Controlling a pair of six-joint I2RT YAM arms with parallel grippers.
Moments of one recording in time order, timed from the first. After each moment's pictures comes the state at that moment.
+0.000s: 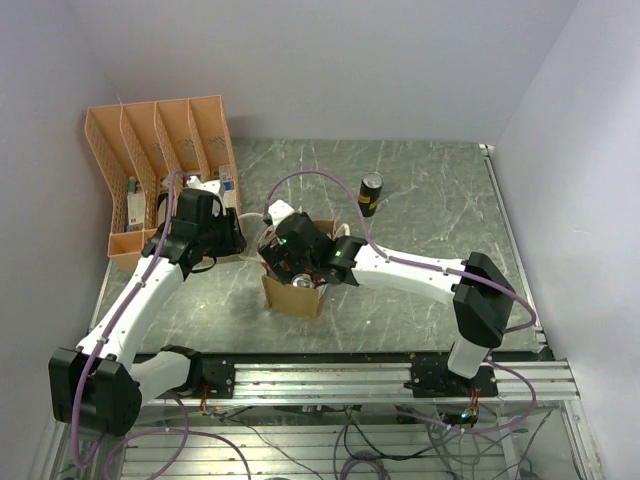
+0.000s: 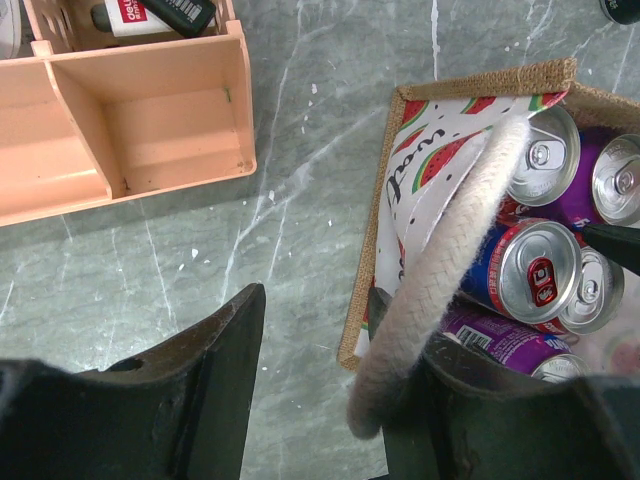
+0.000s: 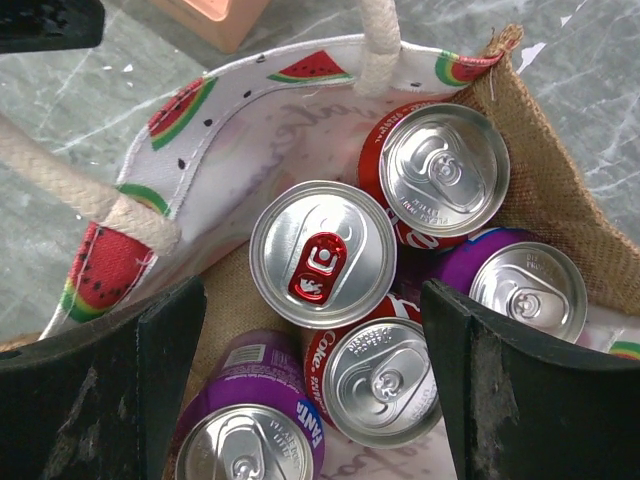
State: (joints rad) left arm -0.24 1.10 0.88 -0.55 0.08 -0.34; right arm 1.07 1.74 1.32 -0.30 0.30 0.12
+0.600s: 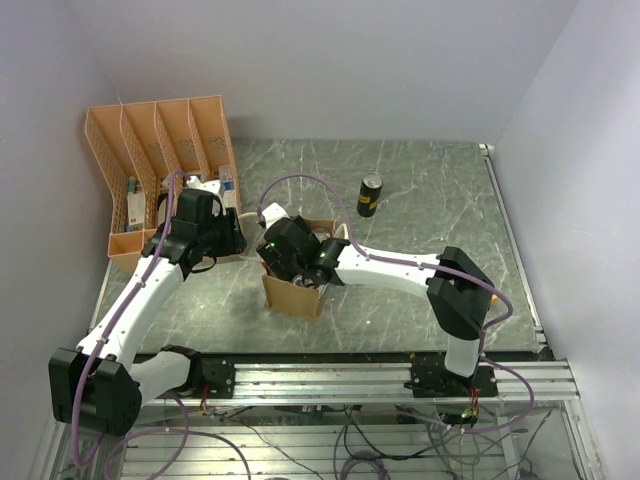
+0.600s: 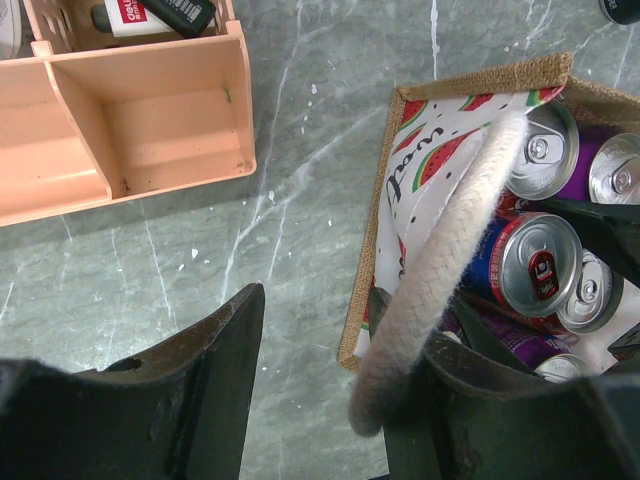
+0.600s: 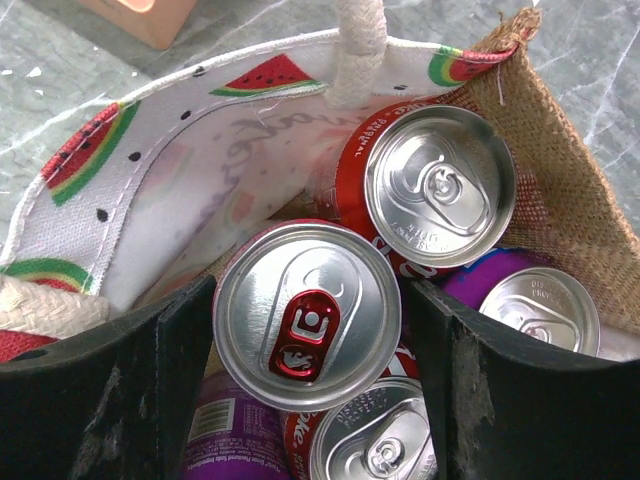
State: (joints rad) left arm -0.24 1.10 0.88 -0.55 0.08 -0.34; right arm 1.07 1.87 1.37 -0.28 0.41 0.12
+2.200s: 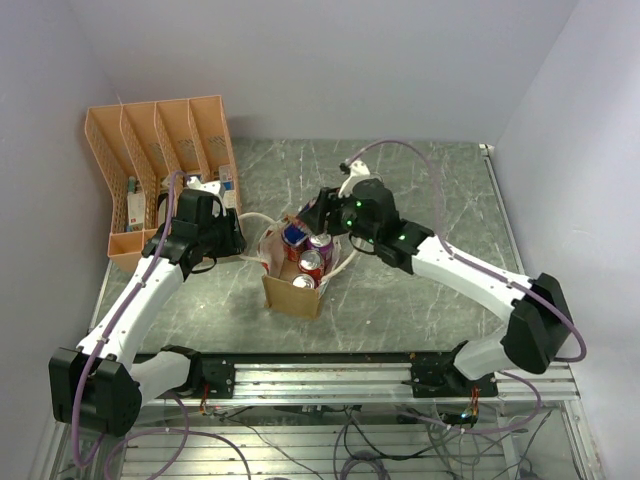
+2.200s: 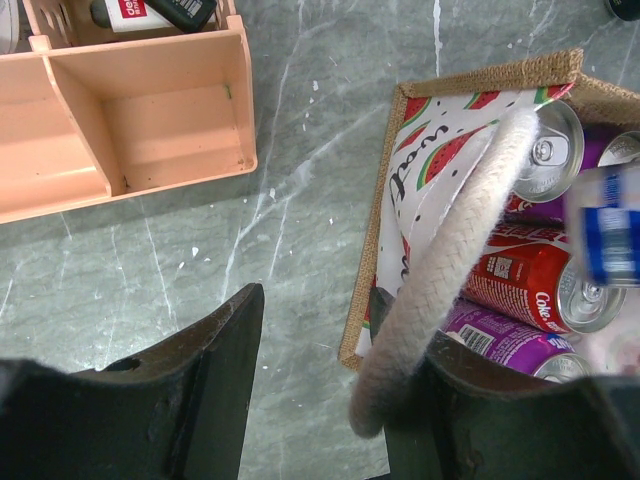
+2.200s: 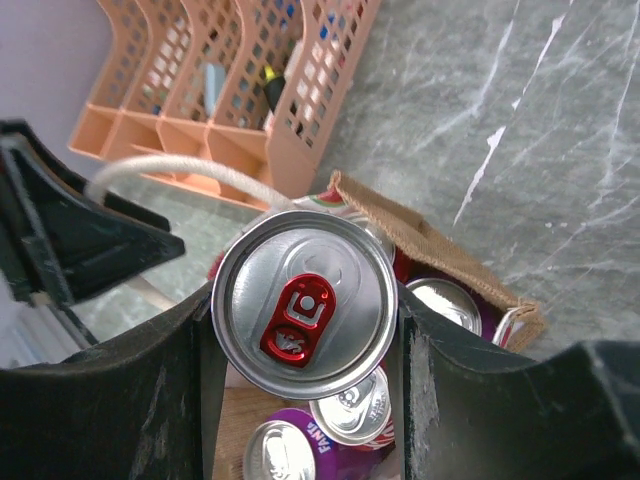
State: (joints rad) left arm -0.24 1.10 0.88 -0.55 0.08 -0.34; right arm 0.80 1.46 1.10 0.00 0.04 0.48
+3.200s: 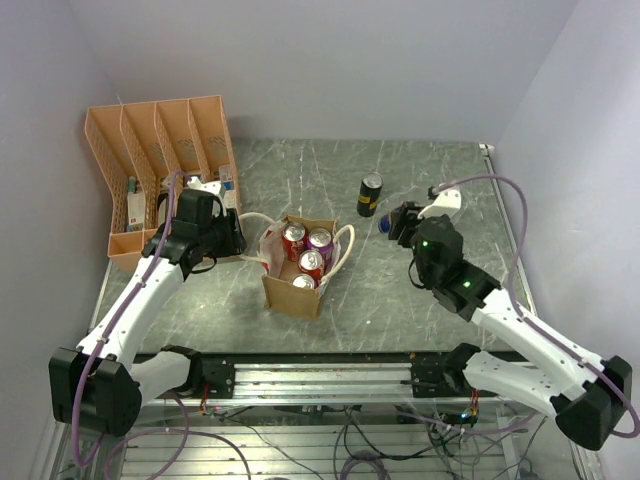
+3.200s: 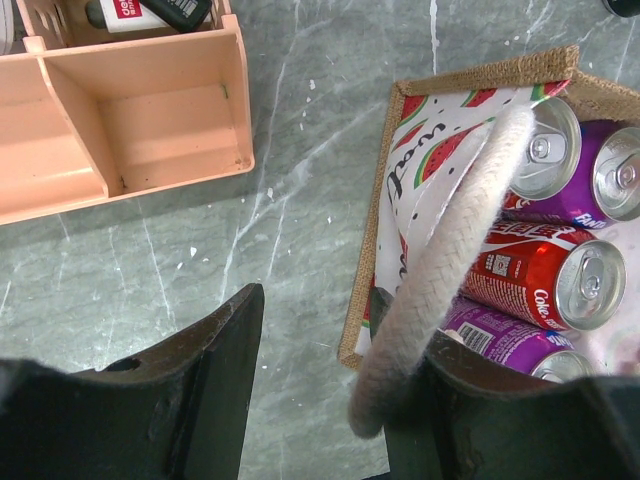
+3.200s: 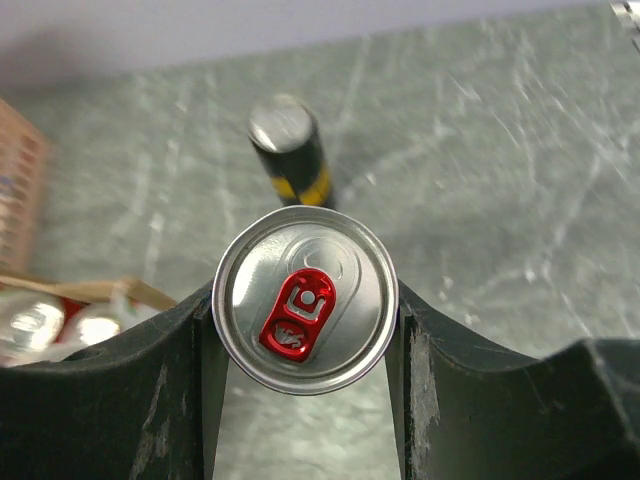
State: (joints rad) left arm -0.24 1.10 0.88 -0.55 0.08 -0.33; right arm 0.70 0.90 0.80 -0.06 0.64 0.32
